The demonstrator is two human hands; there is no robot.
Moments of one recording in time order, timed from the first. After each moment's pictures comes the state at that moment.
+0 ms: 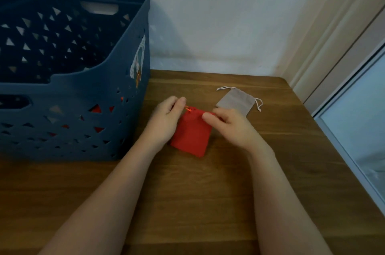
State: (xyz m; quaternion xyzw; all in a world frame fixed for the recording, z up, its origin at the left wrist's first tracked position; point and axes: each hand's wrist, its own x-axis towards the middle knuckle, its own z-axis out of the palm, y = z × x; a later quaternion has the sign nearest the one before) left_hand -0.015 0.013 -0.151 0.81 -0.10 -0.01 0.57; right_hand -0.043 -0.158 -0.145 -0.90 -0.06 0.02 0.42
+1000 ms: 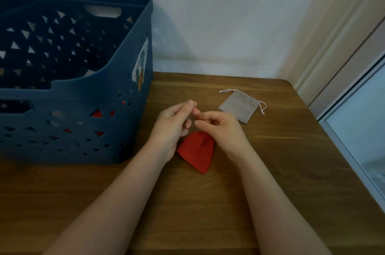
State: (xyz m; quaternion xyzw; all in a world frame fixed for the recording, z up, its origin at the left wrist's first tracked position) left_hand -0.027 0.002 -0.145 0.67 0.01 -0.10 0.74; right_hand -0.045 -0.131 -0.150 -0.80 -0.01 -0.02 0.60
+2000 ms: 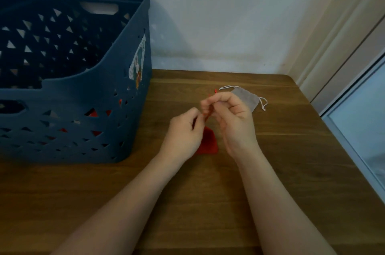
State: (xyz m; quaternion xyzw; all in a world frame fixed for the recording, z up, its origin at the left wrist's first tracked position) left_hand -0.038 -0.016 -0.155 0.86 -0.12 0.00 0.50; right_hand -0.046 -0.134 -0.148 -0.62 -0.07 -0.14 0.77
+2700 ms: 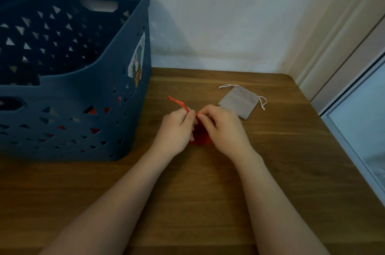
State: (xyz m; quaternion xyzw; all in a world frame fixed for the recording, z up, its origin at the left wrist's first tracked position) left_hand -0.030 -0.007 -0.150 0.85 -0.06 -0.06 0.52; right_hand -0.045 -0.136 -0.155 -0.94 -0.09 -0.12 0.31
